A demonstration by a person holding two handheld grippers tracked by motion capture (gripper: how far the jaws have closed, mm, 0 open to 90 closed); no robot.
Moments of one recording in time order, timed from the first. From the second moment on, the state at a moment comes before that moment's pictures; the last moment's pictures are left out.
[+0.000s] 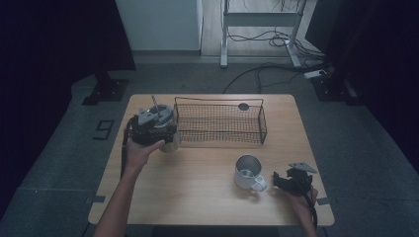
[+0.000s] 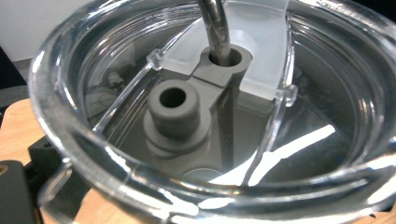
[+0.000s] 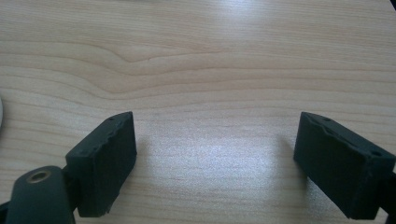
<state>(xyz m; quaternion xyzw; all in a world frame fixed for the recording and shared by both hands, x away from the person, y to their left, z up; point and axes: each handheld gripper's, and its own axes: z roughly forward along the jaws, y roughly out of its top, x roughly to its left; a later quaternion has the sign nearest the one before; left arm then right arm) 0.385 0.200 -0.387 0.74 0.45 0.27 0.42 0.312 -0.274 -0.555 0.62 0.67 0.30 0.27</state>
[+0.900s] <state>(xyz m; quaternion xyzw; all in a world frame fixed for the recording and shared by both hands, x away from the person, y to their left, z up) 0.400 0.179 -0.374 0.73 0.45 0.26 0.44 0.313 -0.276 -0.556 0.62 0.67 0.30 0.27</state>
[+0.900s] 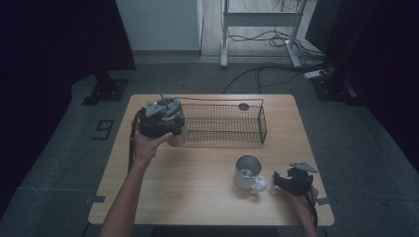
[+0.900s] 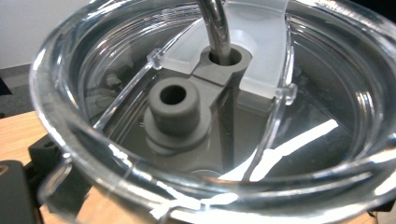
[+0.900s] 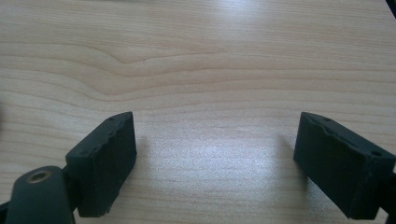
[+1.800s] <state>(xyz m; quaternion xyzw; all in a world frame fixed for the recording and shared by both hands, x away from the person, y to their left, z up) 0.421 0.163 -0.368 0.73 0.45 0.25 0.45 0.313 -0.276 -0.556 0.62 0.67 0.30 0.27</state>
